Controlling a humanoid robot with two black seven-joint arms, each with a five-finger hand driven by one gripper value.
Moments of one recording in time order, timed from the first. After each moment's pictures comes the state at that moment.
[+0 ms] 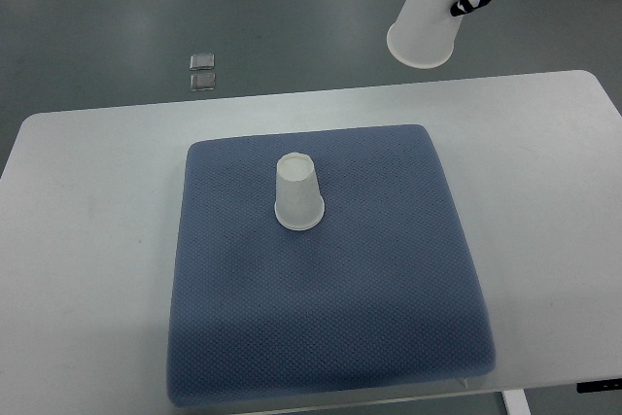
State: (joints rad) left arm -0.04 0.00 -0.09 -0.31 0.05 0.00 0.06; right arm 2.44 -0.43 -0.98 1.44 -0.31 0.23 -0.13
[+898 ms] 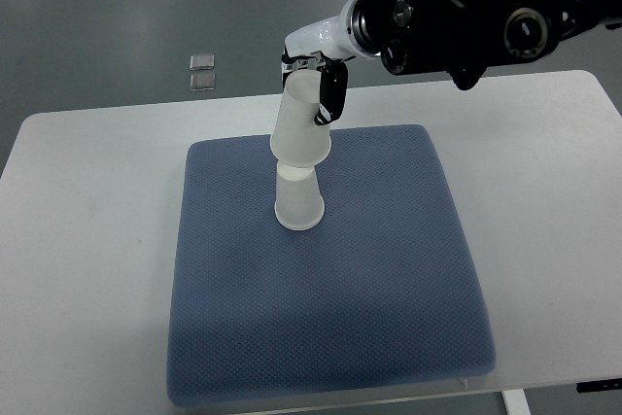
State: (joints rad) left arm -0.04 0.00 -0.09 -0.31 0.05 0.00 0.06; right arm 2.26 -0.06 -0.90 1.41 -0.14 0.03 -0.13
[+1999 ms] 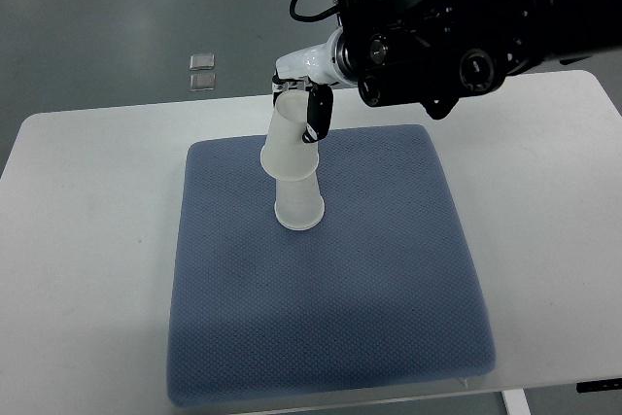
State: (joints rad) left arm -0.04 0.00 -0.10 -0.30 0.05 0.00 0.06; right arm 2.18 0.00 -0.90 1.36 -0.11 -0.02 -0.12
